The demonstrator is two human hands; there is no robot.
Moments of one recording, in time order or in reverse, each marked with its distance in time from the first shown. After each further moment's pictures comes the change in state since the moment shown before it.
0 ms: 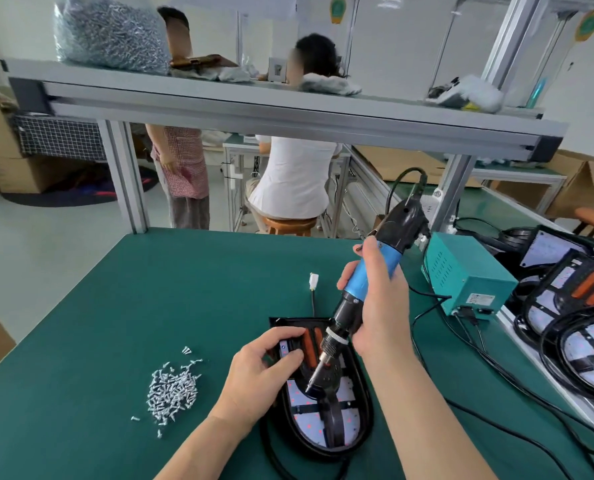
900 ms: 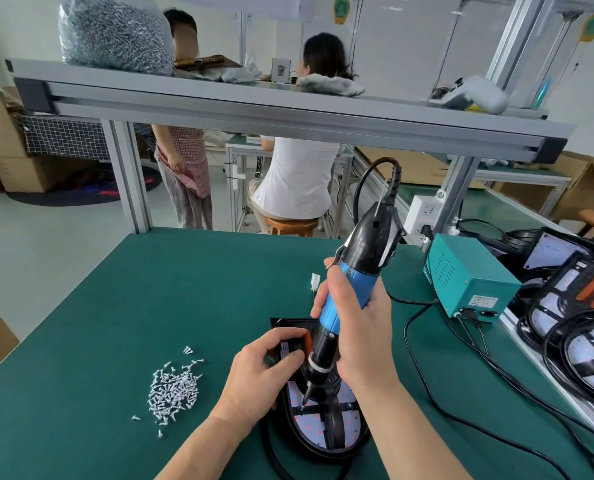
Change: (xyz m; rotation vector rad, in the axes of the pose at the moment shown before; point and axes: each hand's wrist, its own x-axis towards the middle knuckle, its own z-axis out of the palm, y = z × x) left_hand -0.002 0.002 -0.003 0.104 0.012 0.037; right_hand -0.034 0.015 0.003 -0.095 -0.286 -0.196
